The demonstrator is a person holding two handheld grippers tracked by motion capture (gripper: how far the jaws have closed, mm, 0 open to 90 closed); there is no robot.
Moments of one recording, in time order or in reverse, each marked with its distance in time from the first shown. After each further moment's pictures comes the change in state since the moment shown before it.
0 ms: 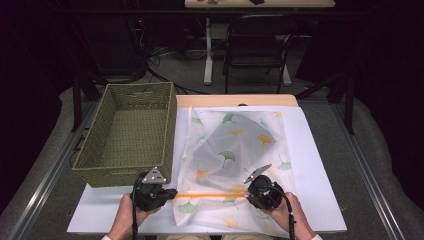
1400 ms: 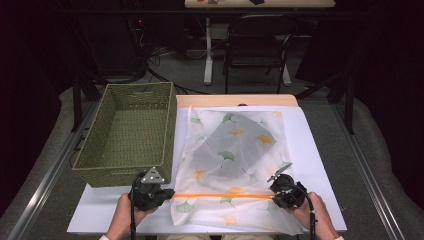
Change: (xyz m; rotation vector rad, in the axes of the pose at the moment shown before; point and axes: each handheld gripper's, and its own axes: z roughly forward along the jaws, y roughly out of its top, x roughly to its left) left arm 0.005 -0.003 -0.001 0.031 0.012 0.000; right arm -0.044 -0.039 -0.011 0.133 -0.121 0.088
